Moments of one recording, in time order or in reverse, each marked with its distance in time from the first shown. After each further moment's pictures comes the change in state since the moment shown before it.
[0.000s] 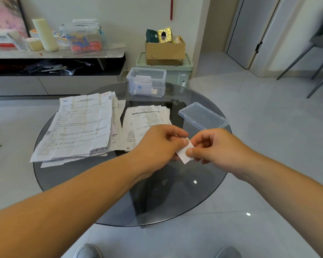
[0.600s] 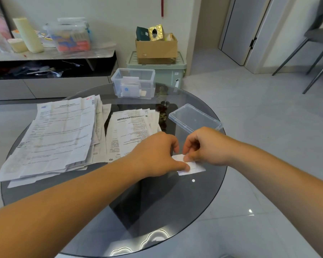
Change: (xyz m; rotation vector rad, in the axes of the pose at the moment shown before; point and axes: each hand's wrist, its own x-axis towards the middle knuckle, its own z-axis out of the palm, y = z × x) left_hand 0.058 -0.014 0.016 0.802 -0.156 0.123; right_hand 0.069 0.030 -0.031 -0.496 -0.138 -0.072
